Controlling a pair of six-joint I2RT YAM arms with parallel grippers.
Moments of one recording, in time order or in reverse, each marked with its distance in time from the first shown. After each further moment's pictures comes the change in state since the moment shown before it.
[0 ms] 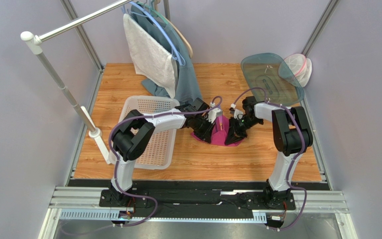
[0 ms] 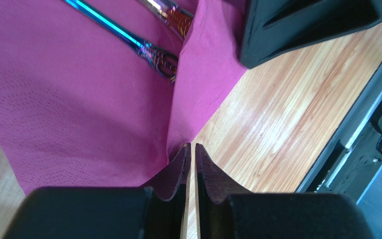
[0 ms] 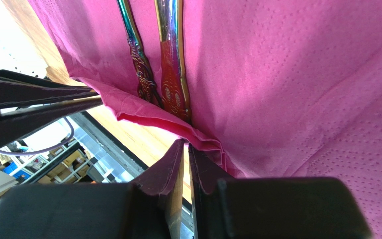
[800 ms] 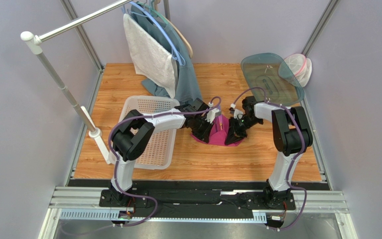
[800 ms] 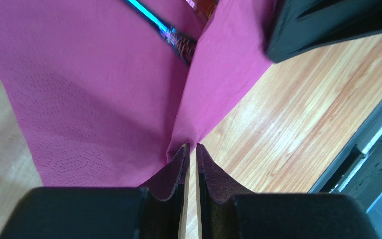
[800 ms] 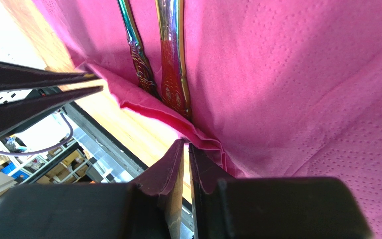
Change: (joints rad) left arm 0.002 -0.004 0.006 -0.023 -0.061 -0.010; right arm 0.005 0.000 0.004 -0.004 0.003 0.000
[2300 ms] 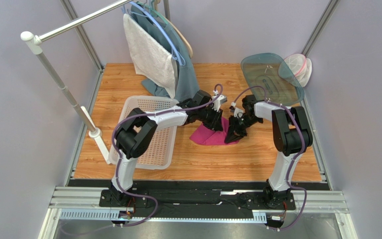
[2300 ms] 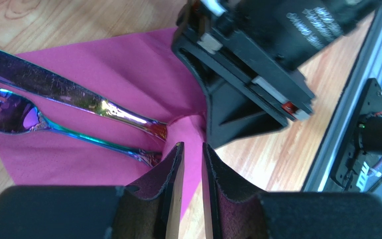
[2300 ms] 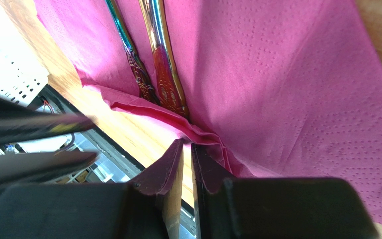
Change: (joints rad) left arm 0.012 0.032 0.058 0.298 0.106 -0.118; right arm 0.002 0.000 0.017 0.007 0.010 0.021
